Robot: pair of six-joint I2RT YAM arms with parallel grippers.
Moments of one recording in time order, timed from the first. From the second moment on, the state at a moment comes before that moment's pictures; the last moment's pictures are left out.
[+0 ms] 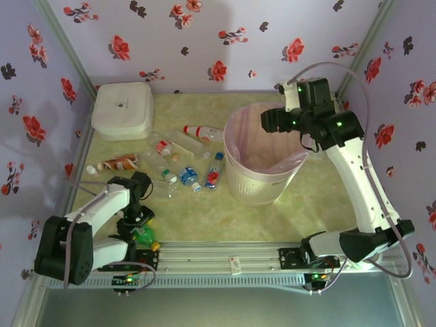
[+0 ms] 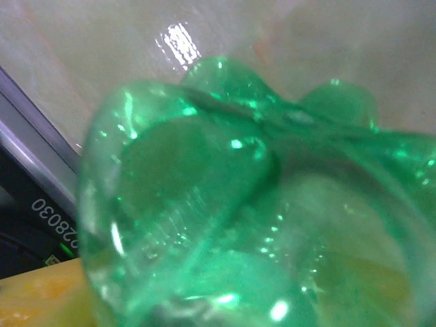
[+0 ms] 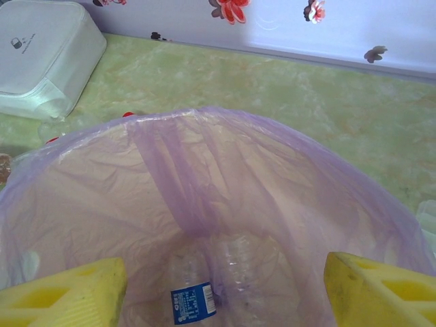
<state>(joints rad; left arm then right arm) -0.30 1.21 0.56 -1.13 -0.02 -1.23 0.37 1.35 1.71 -1.05 -0.09 0.10</state>
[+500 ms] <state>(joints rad) -0.30 1.17 0.72 -1.15 -0.03 -1.17 0.37 1.34 1.71 -1.06 -0.08 0.10</state>
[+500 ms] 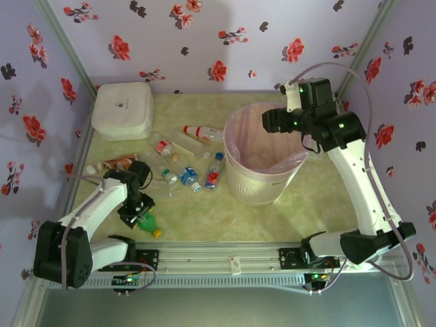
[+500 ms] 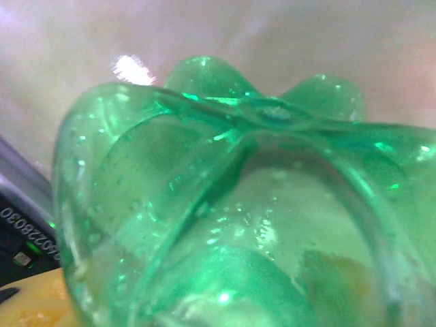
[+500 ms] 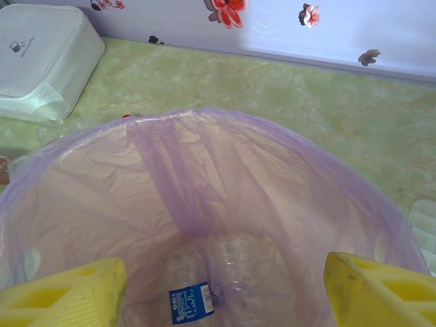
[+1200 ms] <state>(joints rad) -0.29 1.24 1.16 -0.78 0.01 -0.68 0.37 1.26 1.65 -1.03 -0.25 0.20</state>
